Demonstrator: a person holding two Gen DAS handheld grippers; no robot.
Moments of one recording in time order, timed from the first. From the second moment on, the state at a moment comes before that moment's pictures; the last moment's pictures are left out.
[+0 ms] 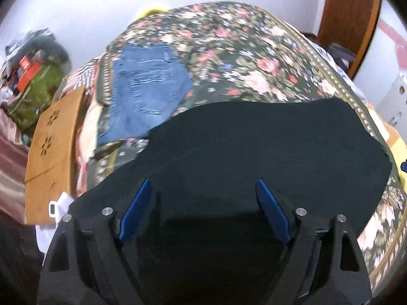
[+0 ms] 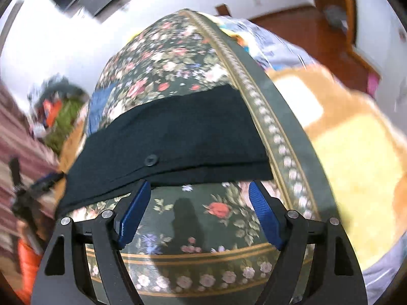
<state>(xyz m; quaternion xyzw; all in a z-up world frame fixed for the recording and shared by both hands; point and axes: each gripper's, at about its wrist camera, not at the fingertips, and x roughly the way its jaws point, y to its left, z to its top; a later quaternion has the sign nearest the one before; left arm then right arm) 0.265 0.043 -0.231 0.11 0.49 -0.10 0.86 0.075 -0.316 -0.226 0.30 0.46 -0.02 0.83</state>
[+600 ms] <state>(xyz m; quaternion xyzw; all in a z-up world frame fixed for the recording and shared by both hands) 0.293 -0.060 -0.244 0.16 0.51 -0.14 0.83 0.109 -0.354 -0.290 0.46 0.47 0.03 0.75</state>
